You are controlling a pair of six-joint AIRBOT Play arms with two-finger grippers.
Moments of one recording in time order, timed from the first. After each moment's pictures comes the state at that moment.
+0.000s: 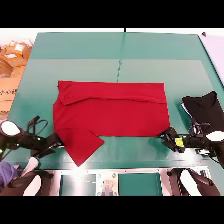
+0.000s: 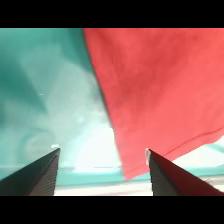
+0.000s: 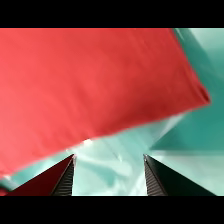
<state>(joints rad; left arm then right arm) 0.20 -0.80 0.34 1.10 -1.27 -1.65 -0.45 -0.75 0.23 -0.93 1.08 1.61</state>
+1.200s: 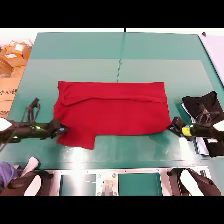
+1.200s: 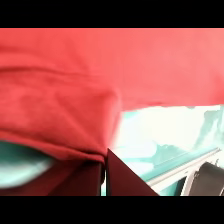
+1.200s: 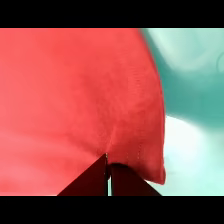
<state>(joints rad) 0.20 -0.73 0.47 0.77 -1.25 -1.37 -0.45 -0.82 0.44 -1.02 1.07 1.57</state>
